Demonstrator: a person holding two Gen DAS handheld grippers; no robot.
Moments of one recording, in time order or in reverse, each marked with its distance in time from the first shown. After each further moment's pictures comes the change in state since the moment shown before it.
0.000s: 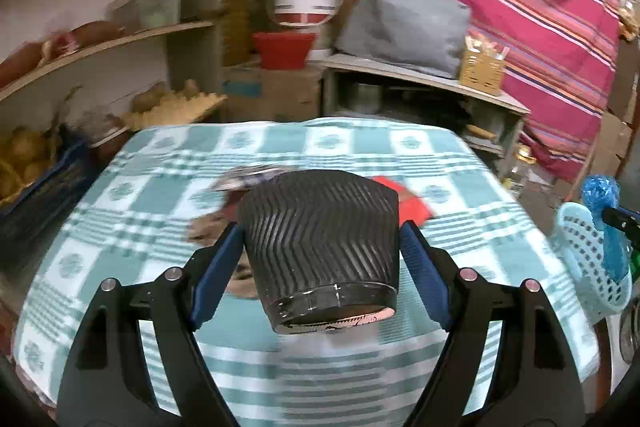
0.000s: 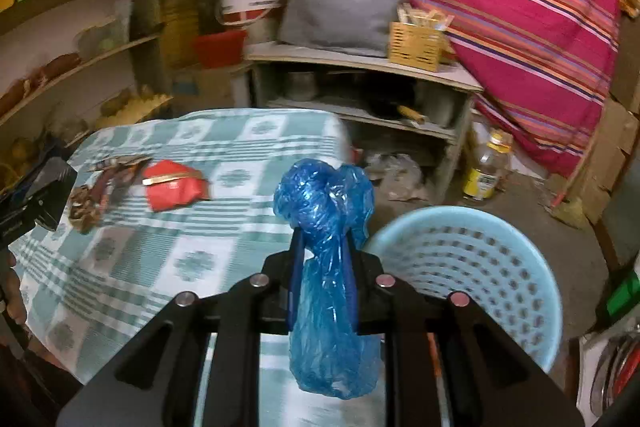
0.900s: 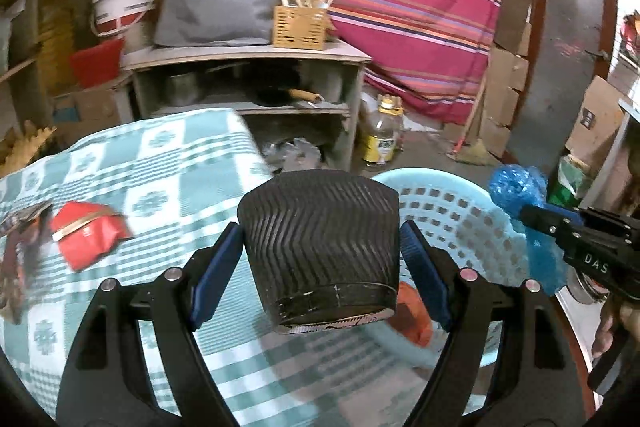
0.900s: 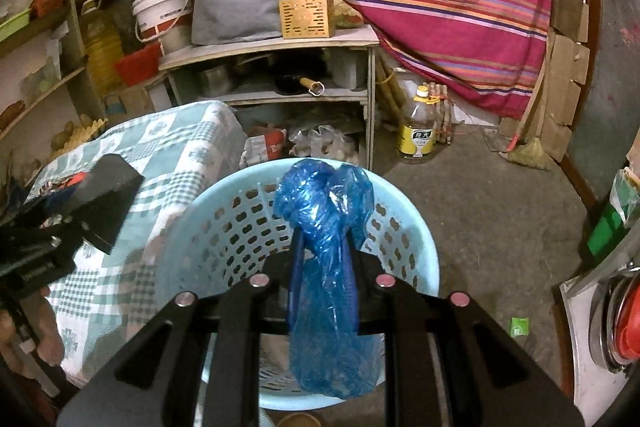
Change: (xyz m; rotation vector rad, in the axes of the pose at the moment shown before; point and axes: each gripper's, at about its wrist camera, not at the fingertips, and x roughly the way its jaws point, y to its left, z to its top) left arm 0.035 -0.267 -0.012 0.228 0.087 -0.381; right arm -0.010 -0.158 -0.045 0.191 0.047 -0.110
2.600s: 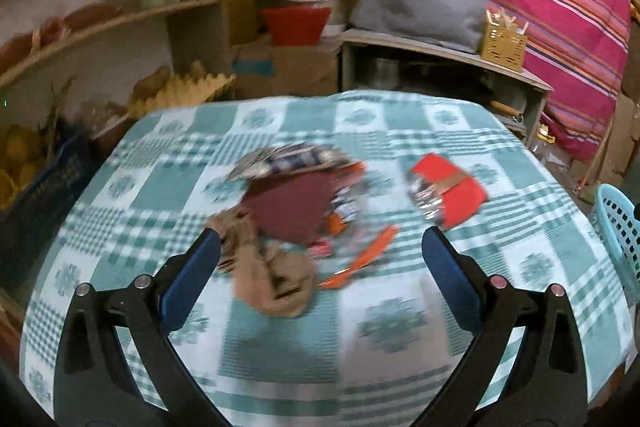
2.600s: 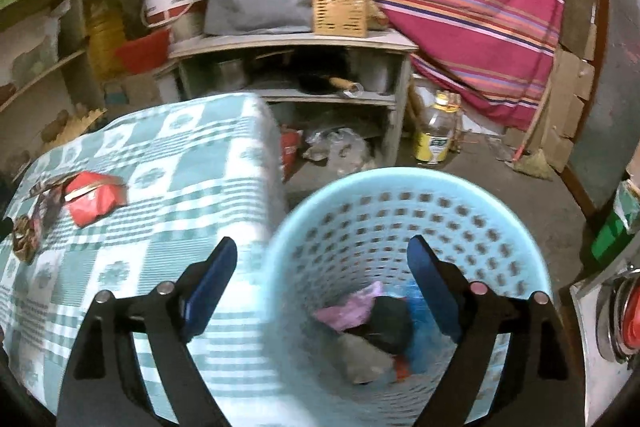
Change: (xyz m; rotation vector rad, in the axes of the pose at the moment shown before) left arm -0.099 0.300 -0.073 -0.237 0.002 0.422; right arm 0.042 0.135 0.003 -0.041 -0.002 -0.045
